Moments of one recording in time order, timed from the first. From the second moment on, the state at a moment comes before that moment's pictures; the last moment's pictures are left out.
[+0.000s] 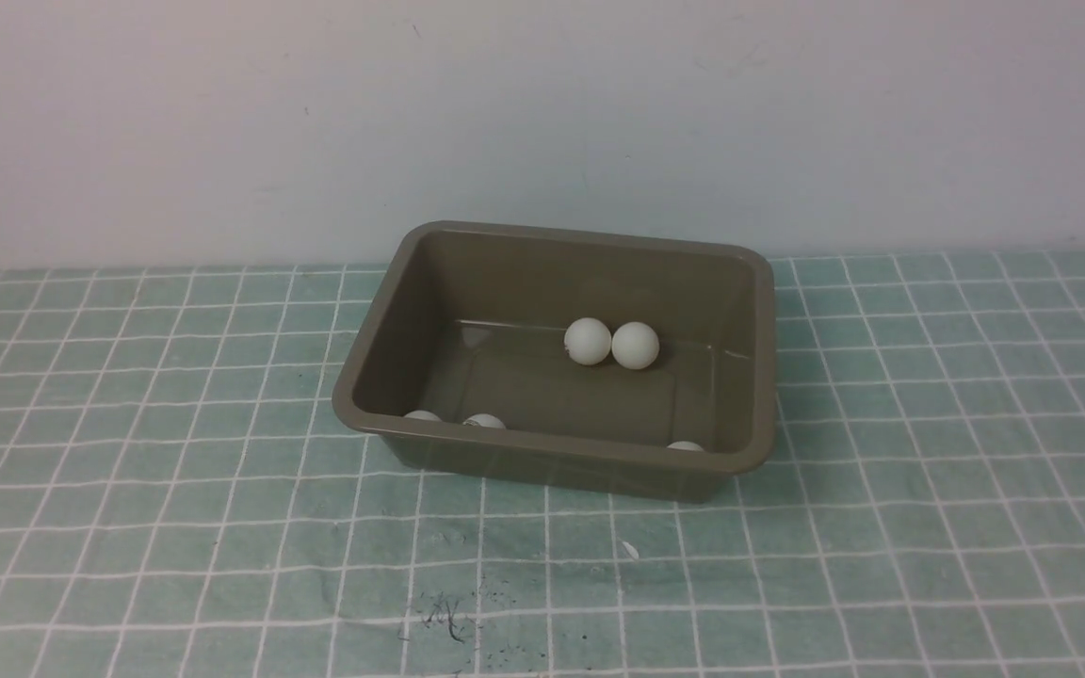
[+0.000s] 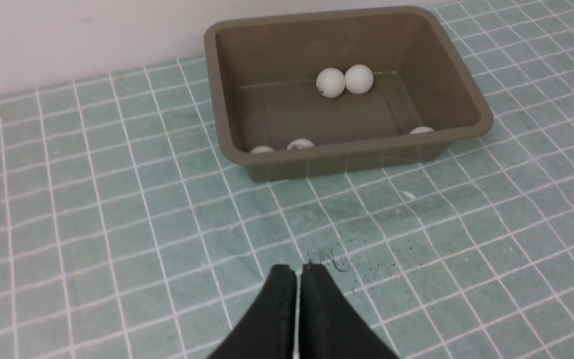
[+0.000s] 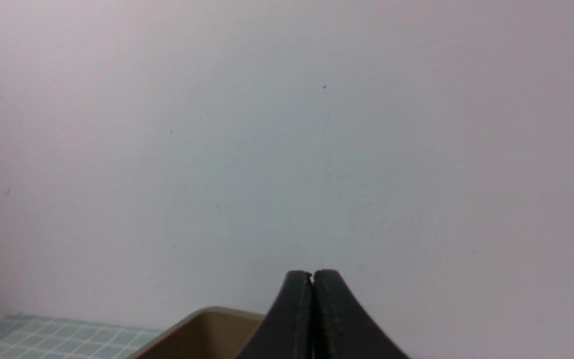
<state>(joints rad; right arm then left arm) 0.36 0.04 -0.44 -0.11 0.34 0.27 -0.11 0.51 -0.99 -0.29 1.14 0.15</state>
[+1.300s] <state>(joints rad) 0.35 -0.01 -0.38 -0.18 0.26 0.28 -0.01 -0.02 0.03 -0.09 0.30 0.16</state>
